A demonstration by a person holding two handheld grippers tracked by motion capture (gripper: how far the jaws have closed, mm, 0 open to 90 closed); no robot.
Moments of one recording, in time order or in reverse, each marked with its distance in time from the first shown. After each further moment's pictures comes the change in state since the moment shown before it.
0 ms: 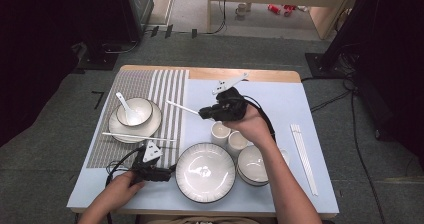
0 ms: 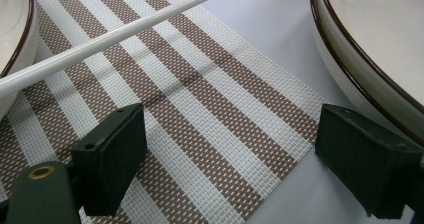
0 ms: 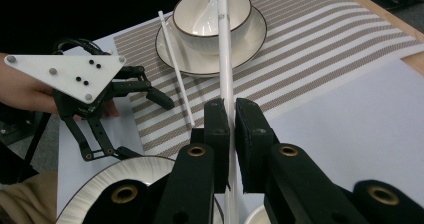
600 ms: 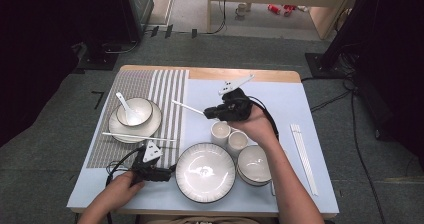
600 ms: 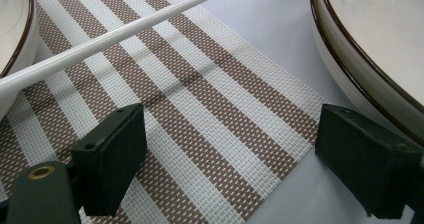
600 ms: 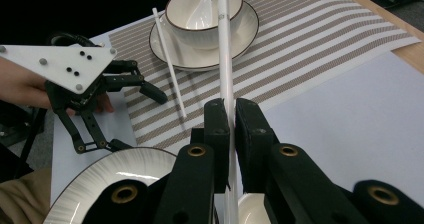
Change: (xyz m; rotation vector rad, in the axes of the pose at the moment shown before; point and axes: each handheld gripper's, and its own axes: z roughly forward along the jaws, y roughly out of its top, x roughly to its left) left arm 0.000 0.000 0.000 -0.001 0.001 0.000; right arm -0.010 -0.012 -0.006 -0.011 -0.003 0.010
